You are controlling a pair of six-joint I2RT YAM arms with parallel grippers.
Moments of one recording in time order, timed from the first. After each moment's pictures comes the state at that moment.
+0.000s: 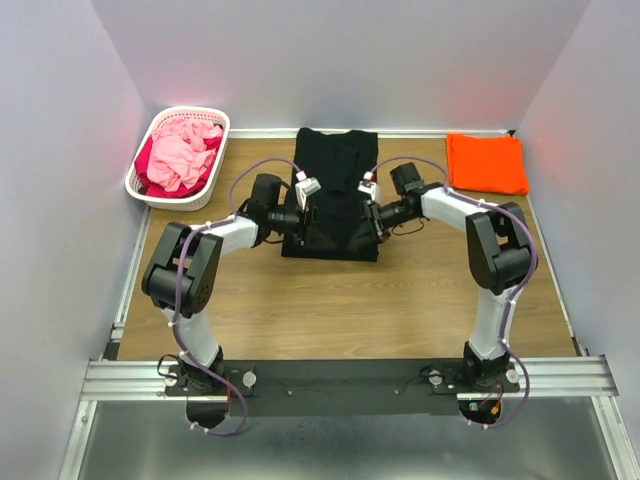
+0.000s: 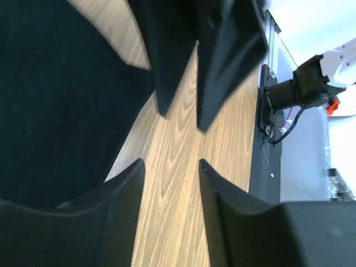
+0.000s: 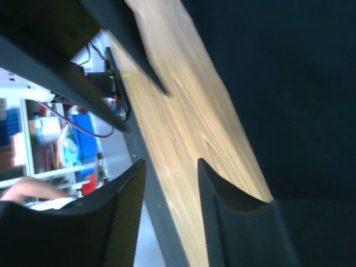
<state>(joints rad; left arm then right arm) -0.37 1.79 0.99 0.19 1.09 -0.23 0.33 1.98 1.32 -0.52 -1.08 0.09</state>
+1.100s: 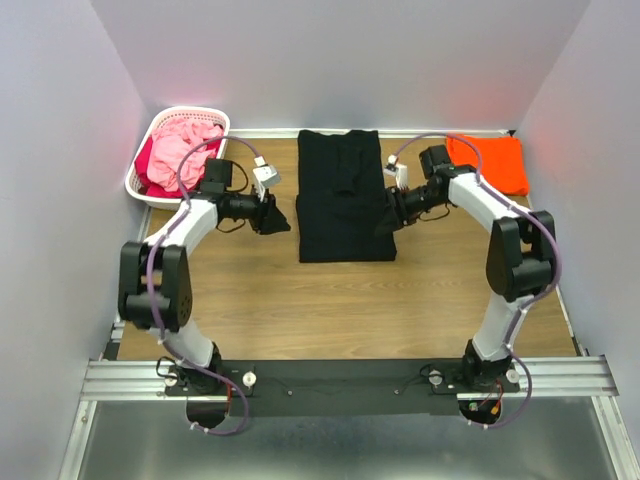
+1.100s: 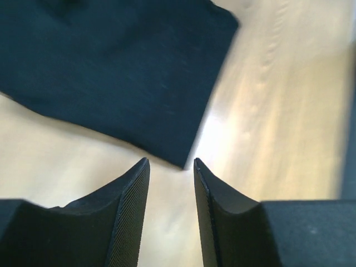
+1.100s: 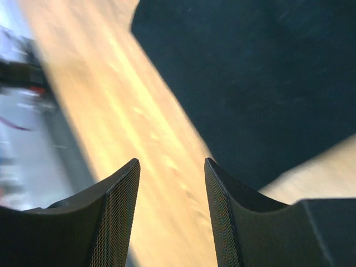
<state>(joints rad) -0.10 1.68 1.12 -0.38 1.06 0.45 0.21 1.91 1.40 -0.76 -0.91 -0.22</state>
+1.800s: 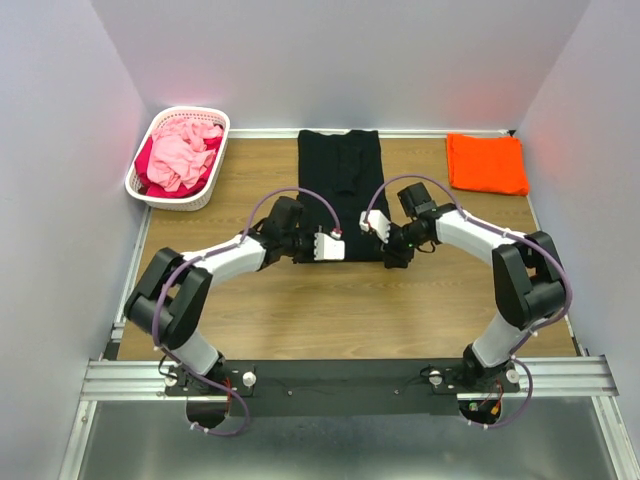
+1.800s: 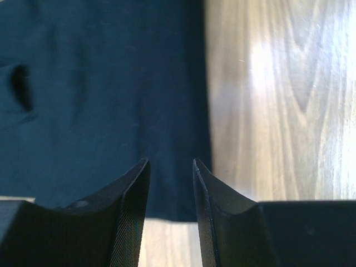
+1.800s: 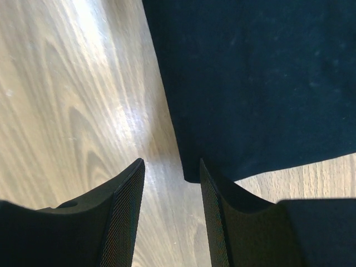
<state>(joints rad) -0.55 1.58 0.86 -0.05 0.52 1.00 0.39 1.69 1.04 -0.55 -0.47 -0.88</state>
